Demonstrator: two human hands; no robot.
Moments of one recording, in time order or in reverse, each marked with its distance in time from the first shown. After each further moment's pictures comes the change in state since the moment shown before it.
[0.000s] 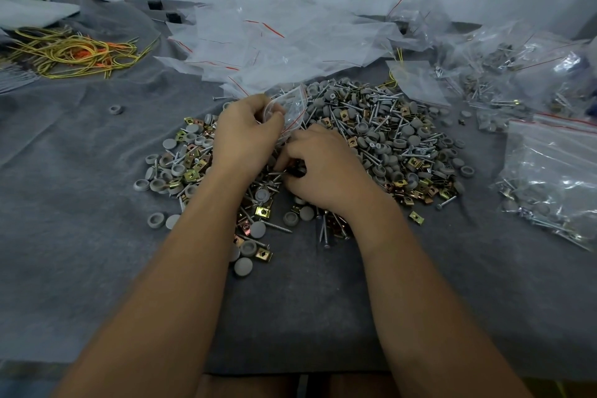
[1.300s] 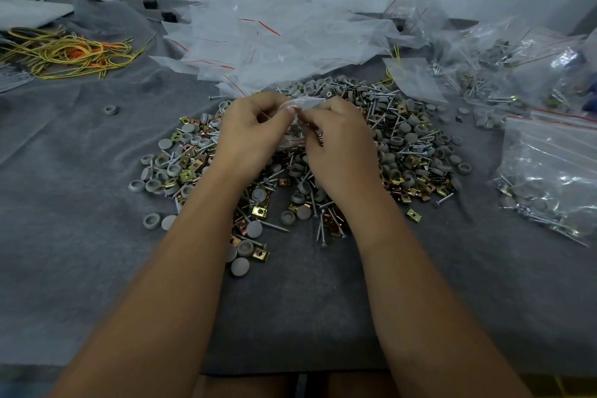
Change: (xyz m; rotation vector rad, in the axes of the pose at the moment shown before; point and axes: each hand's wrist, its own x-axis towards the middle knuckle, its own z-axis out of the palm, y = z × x) left_hand -0.011 0.019 -0.003 -0.222 -0.155 0.098; right_hand 0.000 0.004 -0.001 0.001 0.476 0.169
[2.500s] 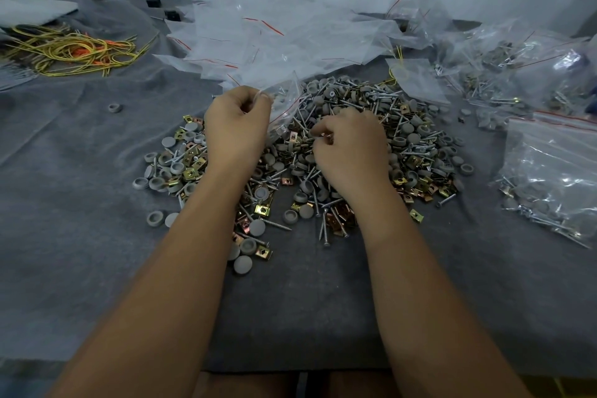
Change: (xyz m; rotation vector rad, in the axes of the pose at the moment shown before) left_hand 0.011 -0.018 -0.003 0.125 0.347 -0.094; right_hand 0.002 0.009 -0.005 -0.113 -0.202 0.230
